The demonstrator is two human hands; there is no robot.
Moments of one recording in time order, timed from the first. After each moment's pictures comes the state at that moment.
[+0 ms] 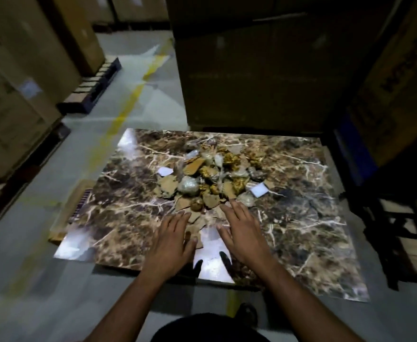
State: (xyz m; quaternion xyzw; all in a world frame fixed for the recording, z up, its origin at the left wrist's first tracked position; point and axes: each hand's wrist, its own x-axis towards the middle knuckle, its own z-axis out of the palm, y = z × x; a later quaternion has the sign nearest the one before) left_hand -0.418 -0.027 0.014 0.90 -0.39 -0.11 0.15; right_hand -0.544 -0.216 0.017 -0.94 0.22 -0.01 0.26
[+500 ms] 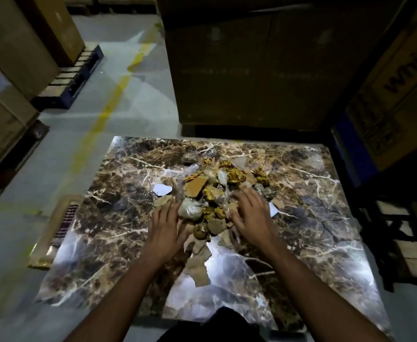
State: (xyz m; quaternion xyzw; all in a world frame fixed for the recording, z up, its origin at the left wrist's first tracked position) left_hand -0.282 -0.080 -0.020 0.90 -0.37 -0.12 0.17; right_hand -0.432 -0.305 -0.013 -0.93 0.27 -0.08 0.23
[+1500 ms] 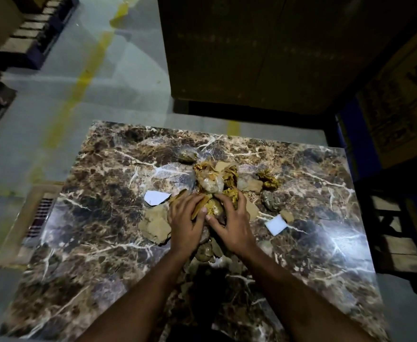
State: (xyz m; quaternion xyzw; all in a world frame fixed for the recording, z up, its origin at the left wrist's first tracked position) left_hand -0.254 -0.182 -0.086 0.85 -0.25 -0.13 0.44; right_hand -0.355 -0.300 -0.063 -0.87 0.32 -0.05 0.38
